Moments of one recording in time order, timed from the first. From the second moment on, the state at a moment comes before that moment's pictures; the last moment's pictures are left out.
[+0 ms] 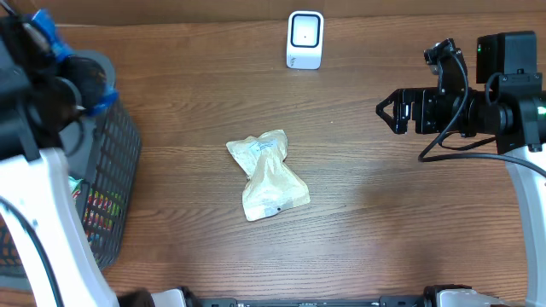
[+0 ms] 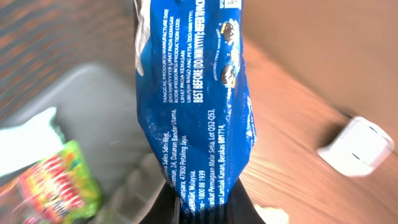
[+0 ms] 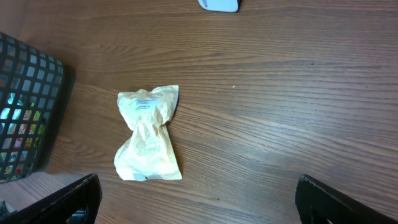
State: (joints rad) left arm 0.27 1.50 1.99 -1.30 0.01 -0.39; right arm 0.05 1.43 1.63 -1.22 -0.46 0.02
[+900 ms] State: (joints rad) left arm -0.64 2.28 1.94 -1.10 0.24 -0.56; right arm -0.26 1.47 1.63 -1.22 -0.35 0.15
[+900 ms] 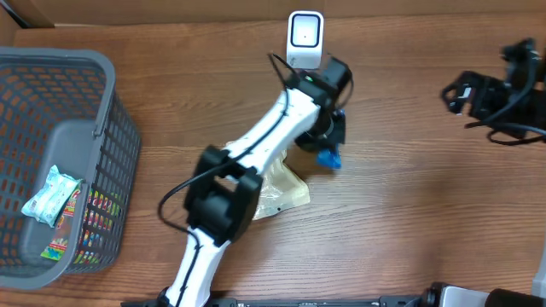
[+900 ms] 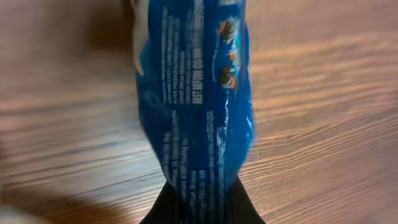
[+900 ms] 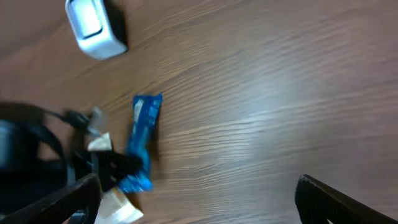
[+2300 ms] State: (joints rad) left arm 0.12 1.91 2.56 -1.68 -0.11 -0.55; right arm -0.29 1.48 1.63 -1.28 -0.39 0.17
